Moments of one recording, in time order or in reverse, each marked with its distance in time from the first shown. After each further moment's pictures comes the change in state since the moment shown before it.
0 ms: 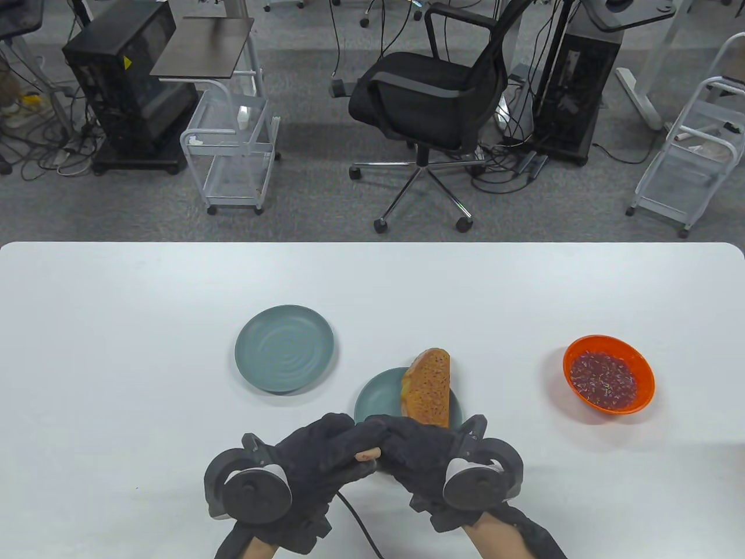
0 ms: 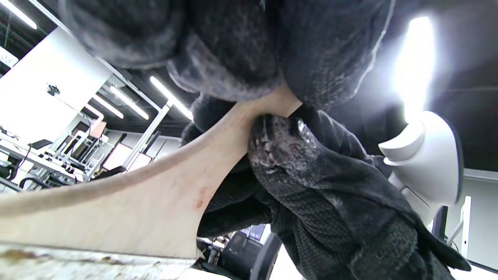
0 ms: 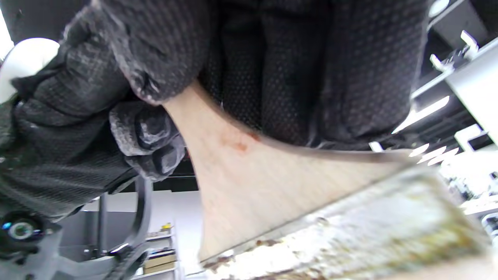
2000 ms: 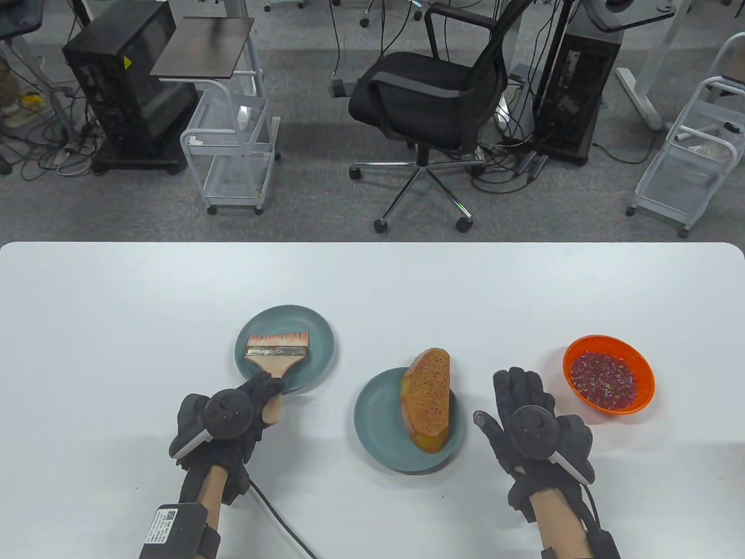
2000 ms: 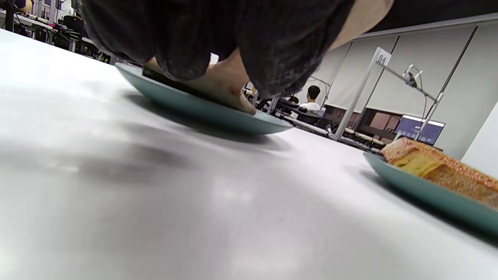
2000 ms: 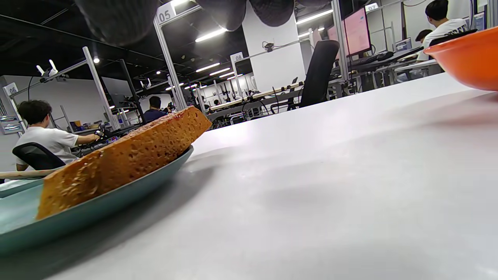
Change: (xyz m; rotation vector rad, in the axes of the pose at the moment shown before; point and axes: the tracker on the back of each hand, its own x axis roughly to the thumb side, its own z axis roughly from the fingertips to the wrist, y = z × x) left_hand -0.192 -0.020 0.062 -0.443 0.550 -0.303; right_hand -0.138 -0.018 0.101 0.383 0.776 0.312
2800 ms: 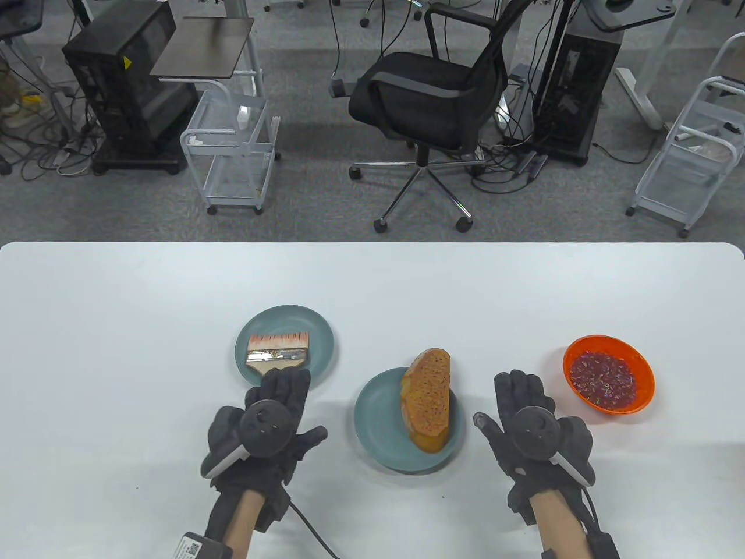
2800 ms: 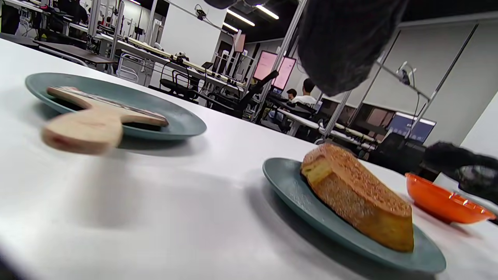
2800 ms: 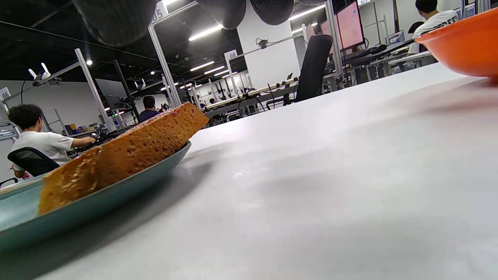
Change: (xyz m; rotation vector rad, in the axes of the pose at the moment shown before) left_hand 0.107 0.014 0.011 -0.057 -0.004 0.017; right_hand -0.003 0.003 0.002 0.008 0.024 -0.021
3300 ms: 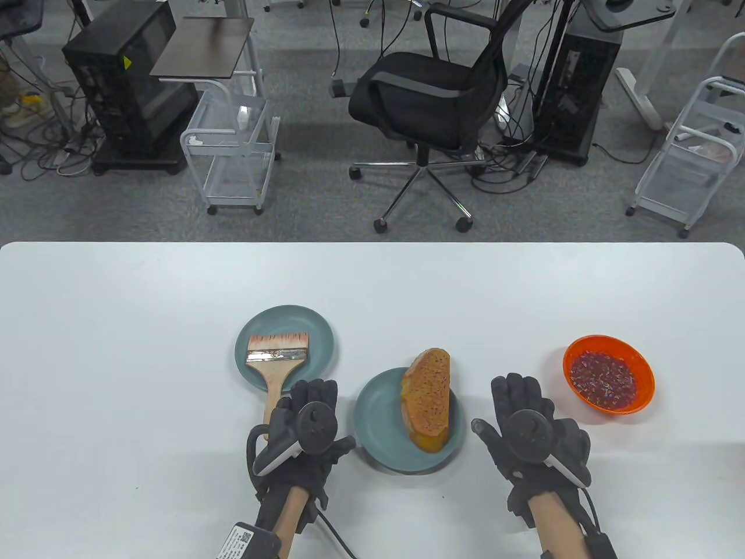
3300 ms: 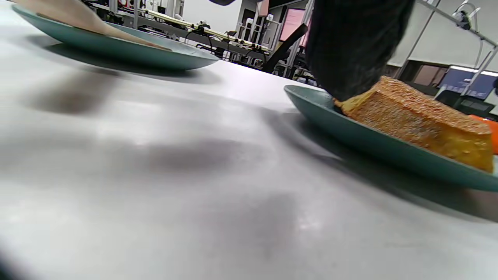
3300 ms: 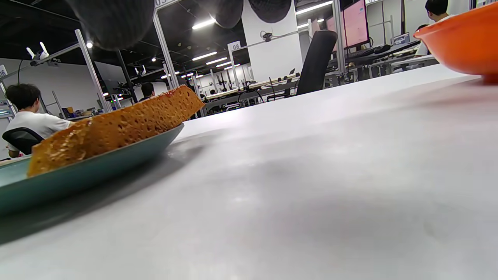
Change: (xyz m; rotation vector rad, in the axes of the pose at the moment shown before) left_hand 0.002 -0.048 -0.028 -0.087 0.136 -0.064; right_hand -0.001 0.008 0.001 0.035 -0.002 0.056
